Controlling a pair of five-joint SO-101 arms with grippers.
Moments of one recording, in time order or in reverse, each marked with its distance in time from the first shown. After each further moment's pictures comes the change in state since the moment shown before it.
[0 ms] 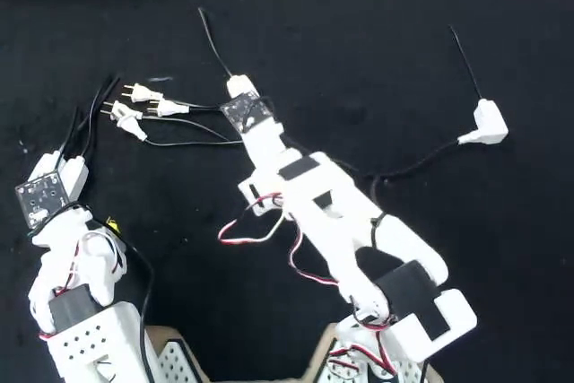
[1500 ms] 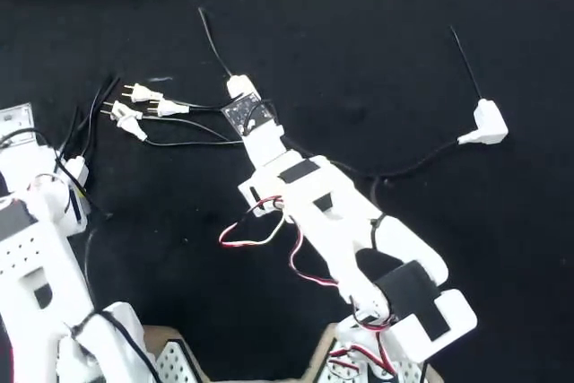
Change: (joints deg) left arm -3.9 49.4 -39.4 1.1 -12.3; right arm -0.2 0.0 0.7 -1.4 -0.2
